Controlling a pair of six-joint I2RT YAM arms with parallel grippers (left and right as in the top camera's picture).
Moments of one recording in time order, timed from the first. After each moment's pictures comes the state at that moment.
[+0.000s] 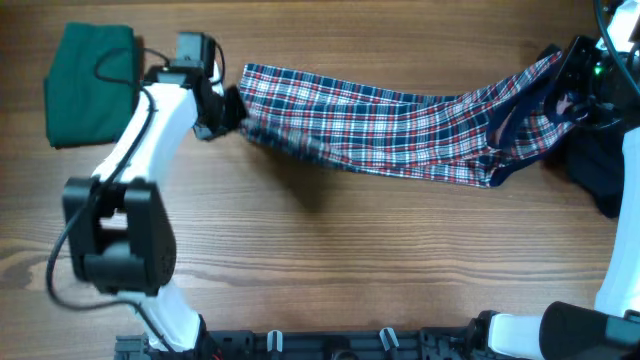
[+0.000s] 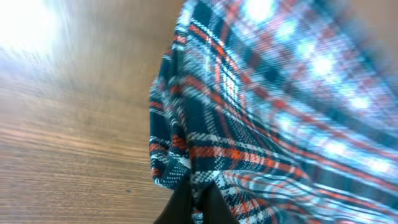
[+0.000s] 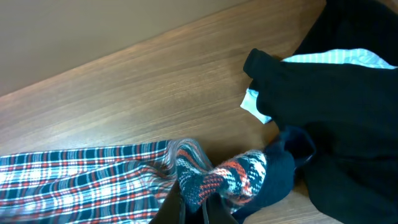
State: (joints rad) left arm -0.09 1.90 1.49 -0.85 0.19 -0.47; right arm -0.25 1.54 1.75 -1.04 -0.09 0.13
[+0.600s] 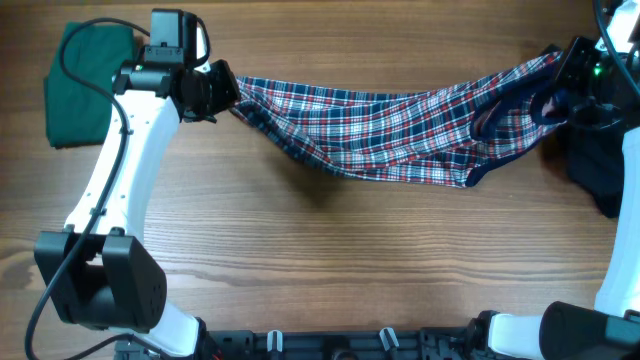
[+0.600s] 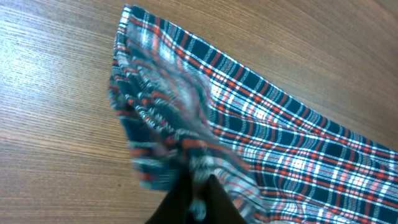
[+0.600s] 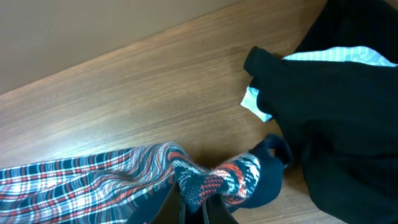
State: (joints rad) left arm -0.09 1.75 1.54 -0.87 0.19 -0.47; right arm -0.25 1.54 1.75 -1.04 -0.09 0.13
